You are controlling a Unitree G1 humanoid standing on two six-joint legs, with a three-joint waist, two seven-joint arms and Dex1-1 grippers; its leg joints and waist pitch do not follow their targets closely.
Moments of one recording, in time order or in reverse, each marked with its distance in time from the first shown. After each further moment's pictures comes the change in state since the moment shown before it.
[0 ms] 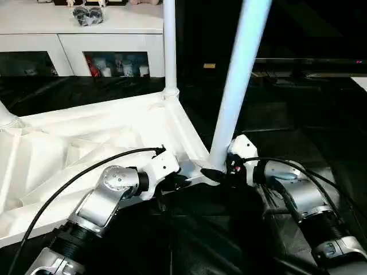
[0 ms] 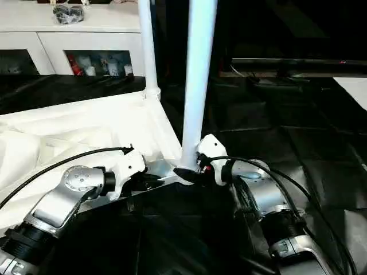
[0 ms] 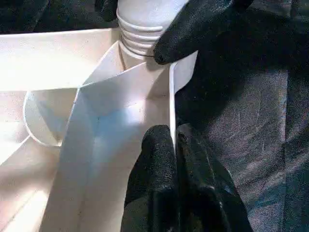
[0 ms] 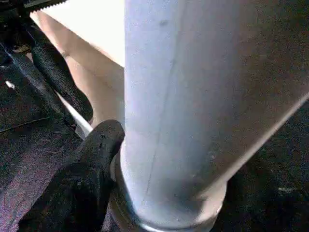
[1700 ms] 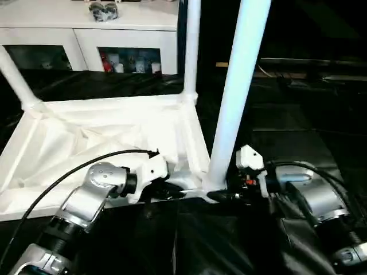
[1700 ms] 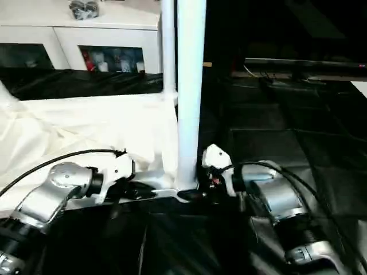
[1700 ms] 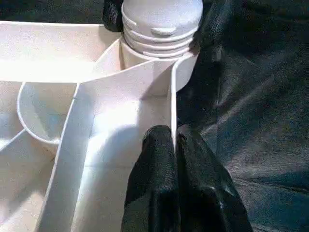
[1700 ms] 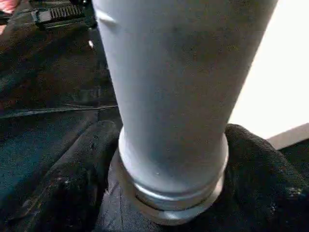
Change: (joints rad) left arm -0.017 0.075 0.010 0.057 -0.072 -0.102 -0.263; right arm 0.060 -0.113 0.036 -0.158 0.062 0.102 0.298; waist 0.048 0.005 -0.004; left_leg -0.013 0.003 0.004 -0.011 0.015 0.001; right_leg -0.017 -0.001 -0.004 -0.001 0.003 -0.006
